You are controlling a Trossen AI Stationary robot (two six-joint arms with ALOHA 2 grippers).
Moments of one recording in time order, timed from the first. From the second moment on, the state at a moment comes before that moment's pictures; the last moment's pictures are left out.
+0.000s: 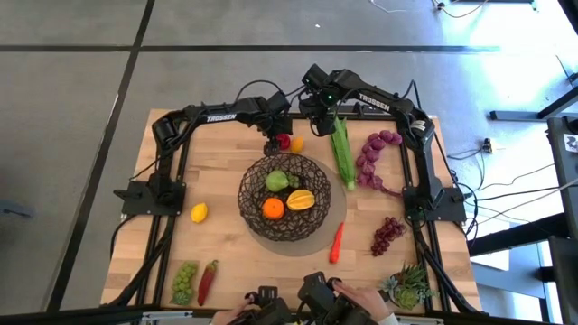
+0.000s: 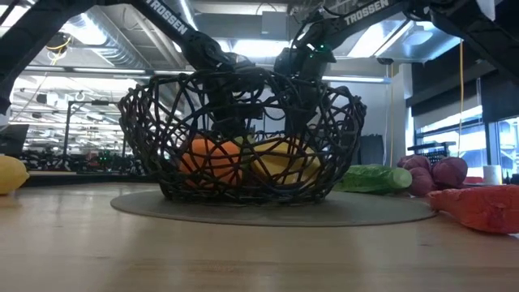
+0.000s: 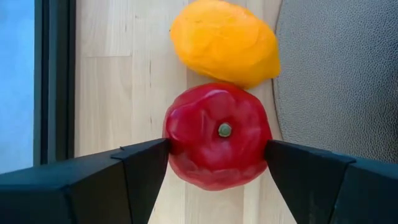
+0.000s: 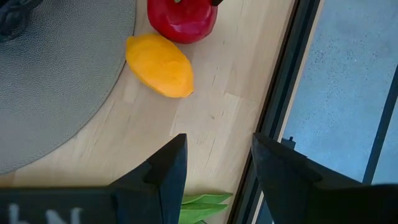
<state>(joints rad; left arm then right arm) 0.58 1.99 1.48 -0.57 0.07 0.56 -0.64 2.11 1.96 -1.06 -0.15 -0.94</state>
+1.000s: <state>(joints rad) 0.58 1.97 1.47 -0.58 0.03 0.53 -0.64 2.11 1.96 -1.03 -0.15 -0.97</state>
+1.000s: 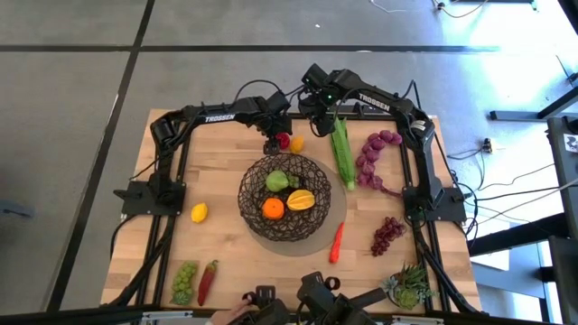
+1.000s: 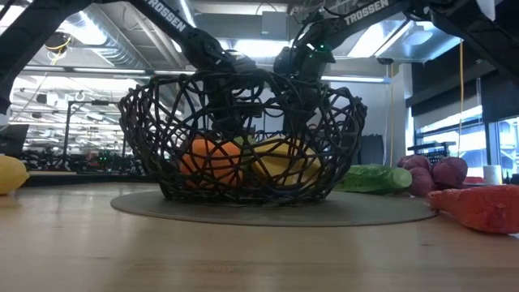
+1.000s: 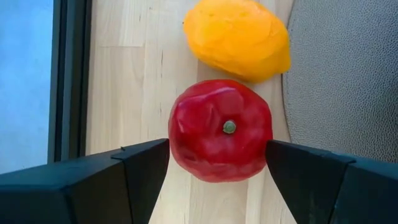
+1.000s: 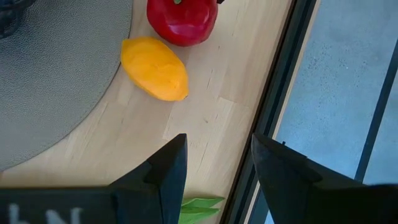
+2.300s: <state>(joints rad) 0.56 1.98 1.48 -0.58 0.04 0.59 -0.64 2.11 1.96 -1.04 -0.15 -0.97</state>
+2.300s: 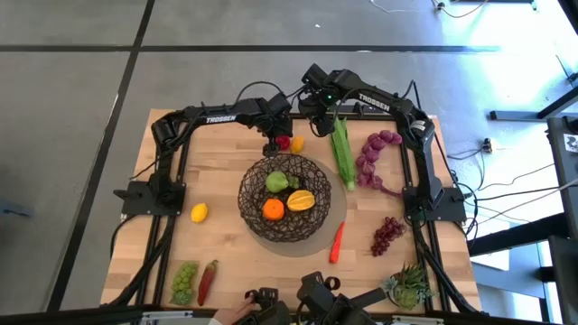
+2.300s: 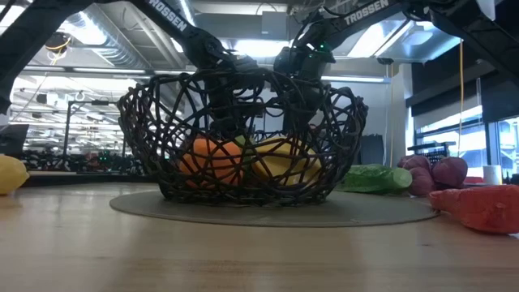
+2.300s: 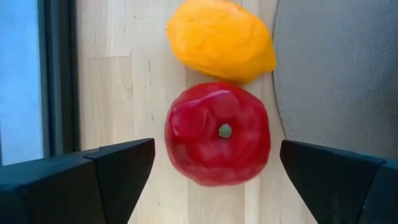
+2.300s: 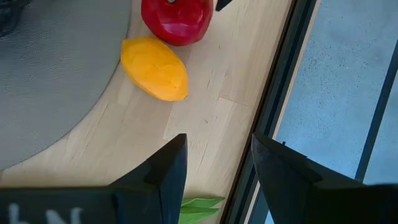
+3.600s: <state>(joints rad) 0.56 2.00 1.48 -0.57 0.02 0.54 -0.64 2.11 1.96 -1.03 -0.15 -0.97</state>
